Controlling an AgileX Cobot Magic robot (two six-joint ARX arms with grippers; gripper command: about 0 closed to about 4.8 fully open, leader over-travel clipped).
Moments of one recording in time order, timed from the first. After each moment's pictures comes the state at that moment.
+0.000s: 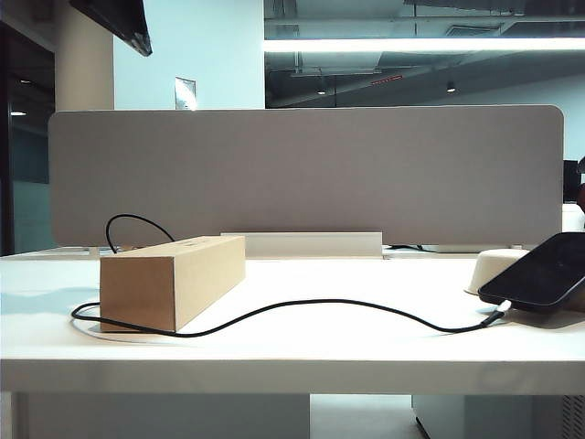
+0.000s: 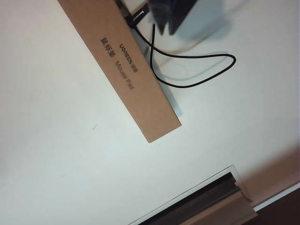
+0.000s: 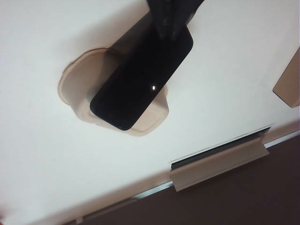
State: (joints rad) left arm -0.26 1.57 1.77 -0.90 0.14 0.32; right arm -0.07 0.25 0.23 -0.18 -0.07 0.35
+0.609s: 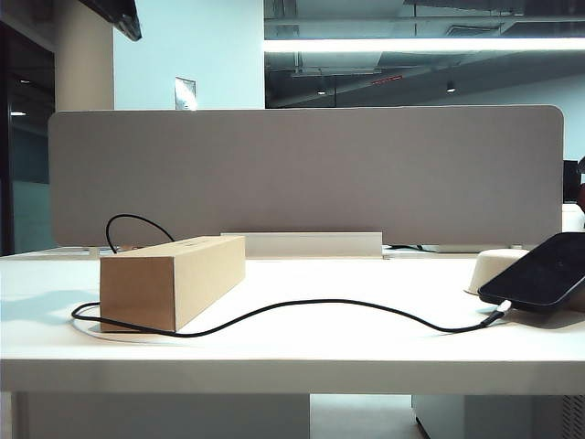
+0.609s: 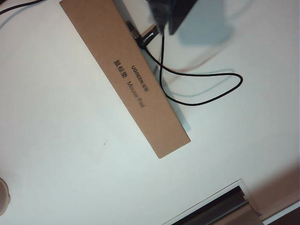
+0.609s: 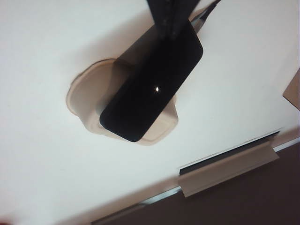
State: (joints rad) left arm -0.28 1.52 1.78 -1.00 0.13 0.31; right arm -0.06 0.20 0.16 -0.17 -0.05 0.35
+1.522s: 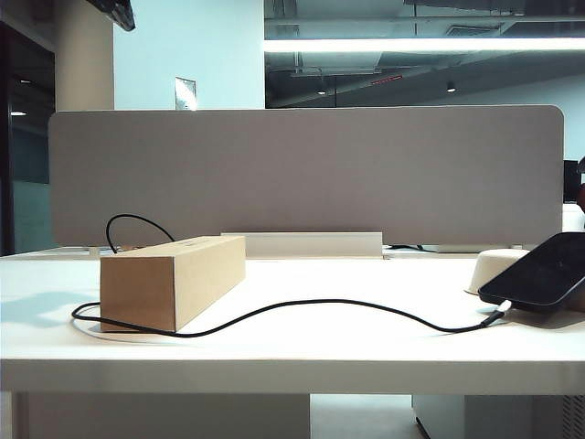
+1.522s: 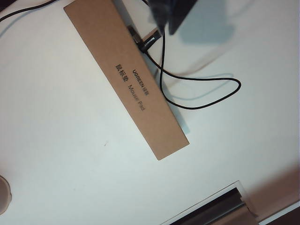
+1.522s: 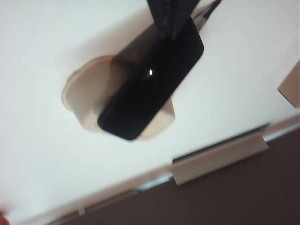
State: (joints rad) left arm -0.28 1.50 1.78 -1.02 0.13 0.30; right arm -0.06 0.00 0.01 -0.10 -0.05 0.35
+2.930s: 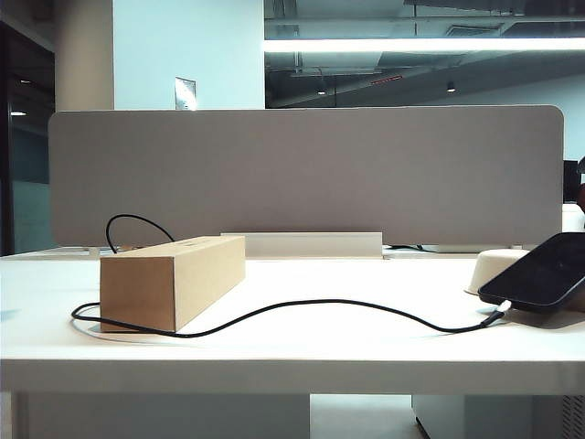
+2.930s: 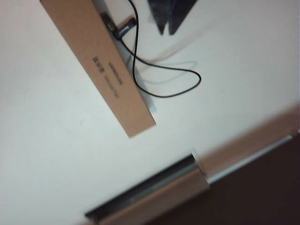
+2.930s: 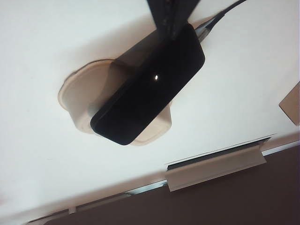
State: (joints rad) left arm -0.28 1.12 1.36 -0.72 0.05 0.32; right arm -0.06 0.00 0.01 -0.13 -0.08 0.27
